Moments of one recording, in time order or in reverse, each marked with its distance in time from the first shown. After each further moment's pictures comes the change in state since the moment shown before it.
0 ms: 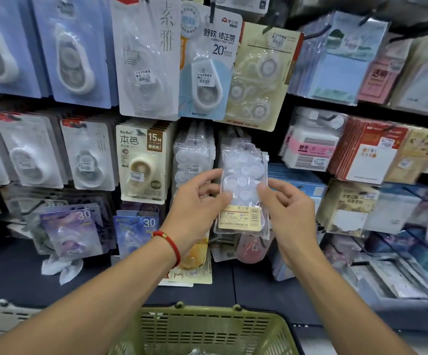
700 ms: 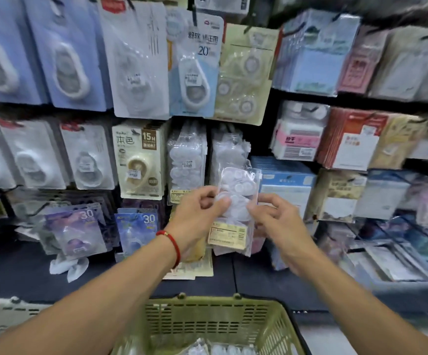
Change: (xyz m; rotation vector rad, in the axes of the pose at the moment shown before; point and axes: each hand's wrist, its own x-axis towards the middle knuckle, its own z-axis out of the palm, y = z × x) left_hand -0.016 -0.019 0.011 0.050 -0.064 -0.073; right_hand -0.019 0.022 -0.029 -0.079 -0.206 0.167
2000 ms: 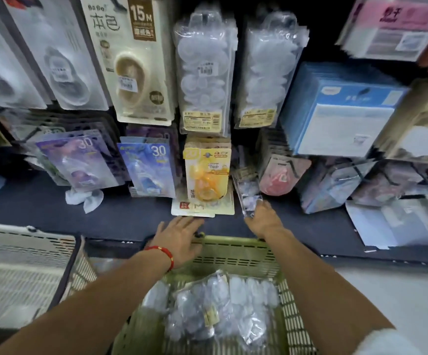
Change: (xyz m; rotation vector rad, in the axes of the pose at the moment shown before) left_hand -0.043 -0.221 -0.078 1.317 -0.494 -0.363; right_hand 0.063 0.251 0.041 -1.111 -0.276 0.496
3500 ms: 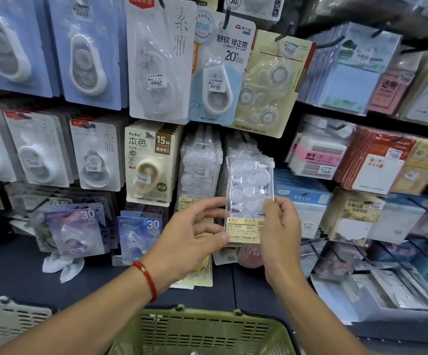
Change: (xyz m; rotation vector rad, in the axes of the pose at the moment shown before) left_hand -0.111 0.095 -0.197 -1.286 0.436 0.430; right_hand -0.183 -0.095 -0.176 1.139 0.708 -0.400
